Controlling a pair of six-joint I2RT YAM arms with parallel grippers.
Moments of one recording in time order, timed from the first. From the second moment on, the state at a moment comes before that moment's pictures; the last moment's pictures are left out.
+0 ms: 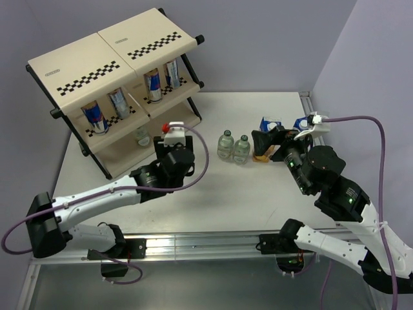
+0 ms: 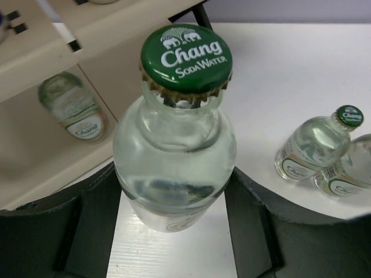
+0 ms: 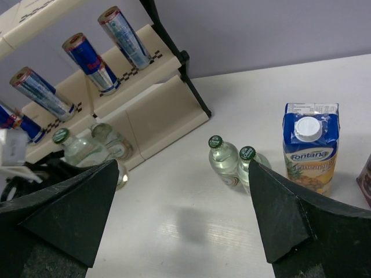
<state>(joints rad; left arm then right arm) -1.06 1.29 1.04 -0.20 -1.04 -0.41 0.85 0.71 1.17 -0.54 0.60 0.44</state>
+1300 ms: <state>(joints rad) -0.67 1.12 0.42 0.31 -1.13 -0.59 0.85 0.79 1.08 -0.40 0.56 0.36</state>
